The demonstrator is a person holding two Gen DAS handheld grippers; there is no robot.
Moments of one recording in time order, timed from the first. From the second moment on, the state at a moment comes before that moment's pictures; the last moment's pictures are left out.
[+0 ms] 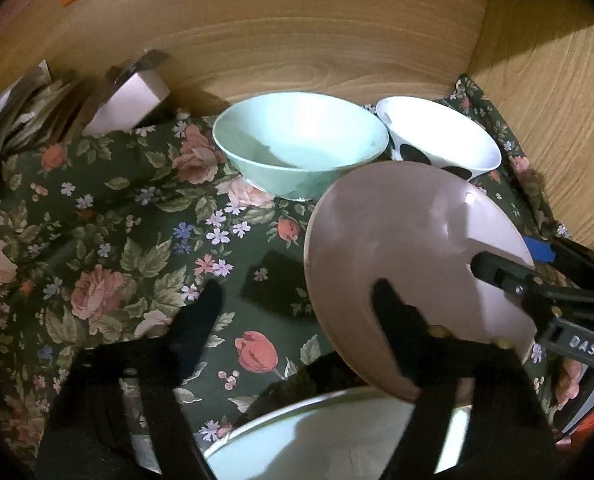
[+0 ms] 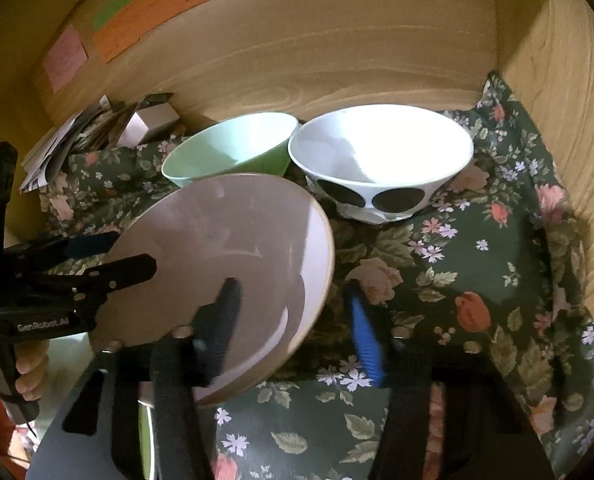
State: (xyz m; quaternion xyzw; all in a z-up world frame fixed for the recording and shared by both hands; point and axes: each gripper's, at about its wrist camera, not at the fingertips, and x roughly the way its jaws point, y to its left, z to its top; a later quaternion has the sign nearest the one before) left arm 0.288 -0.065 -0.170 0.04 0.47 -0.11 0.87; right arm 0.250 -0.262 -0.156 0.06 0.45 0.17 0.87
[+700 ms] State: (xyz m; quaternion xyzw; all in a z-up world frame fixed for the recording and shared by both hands) left arm 0.285 -0.088 -0.176 0.05 0.48 -0.14 0.86; right arm 0.250 -0.267 -0.158 0.10 0.46 0.17 0.87
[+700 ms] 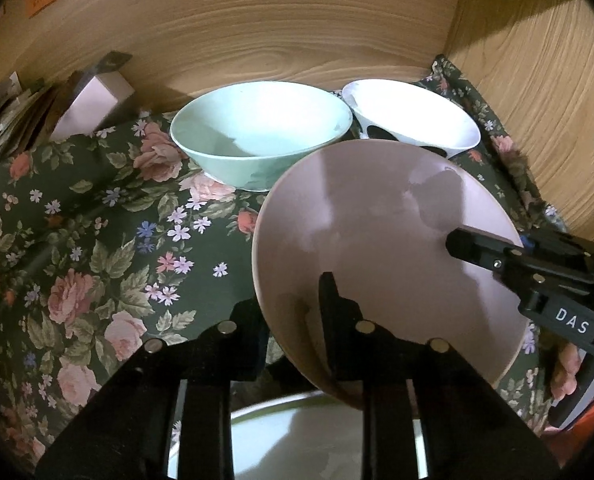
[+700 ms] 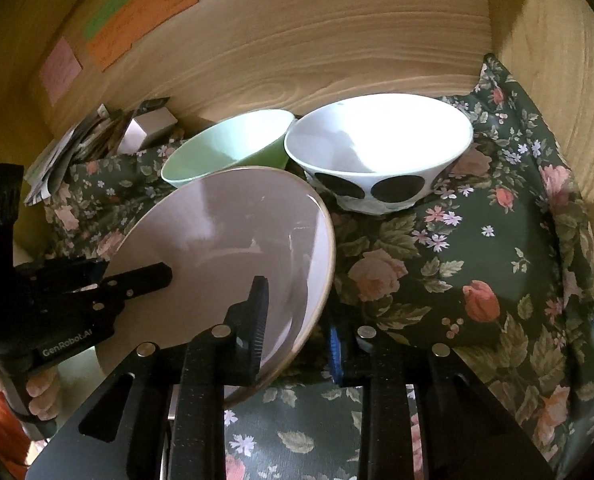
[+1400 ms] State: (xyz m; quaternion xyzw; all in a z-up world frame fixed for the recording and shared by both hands) left arm 0.246 -0.068 -0.126 0.02 0.43 -0.14 0.89; right arm 0.218 -0.251 -0.106 0.09 0.40 0.18 0.89
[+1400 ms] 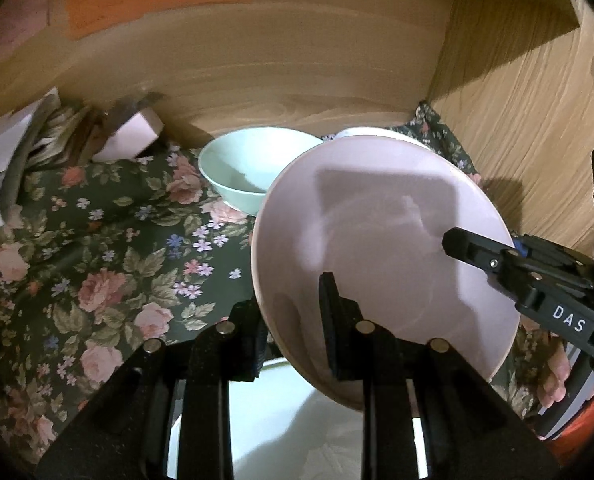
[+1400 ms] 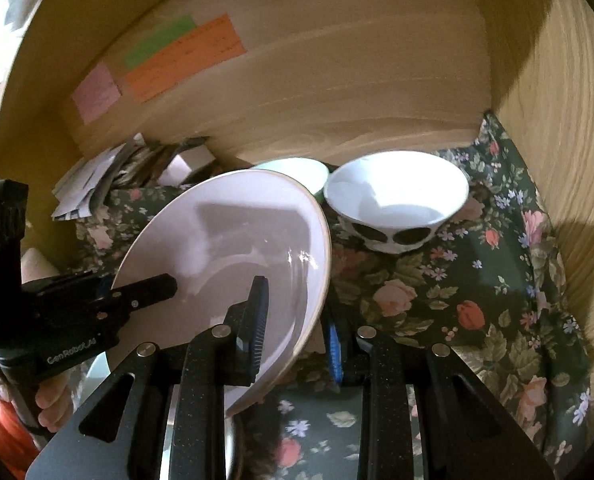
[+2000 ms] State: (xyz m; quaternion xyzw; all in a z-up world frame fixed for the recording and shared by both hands) left arm 0.194 -0.010 -0.105 -0.01 0.40 -0.11 0.91; right arm 0.188 -0.194 -0.086 0.06 0.38 0.22 0.89
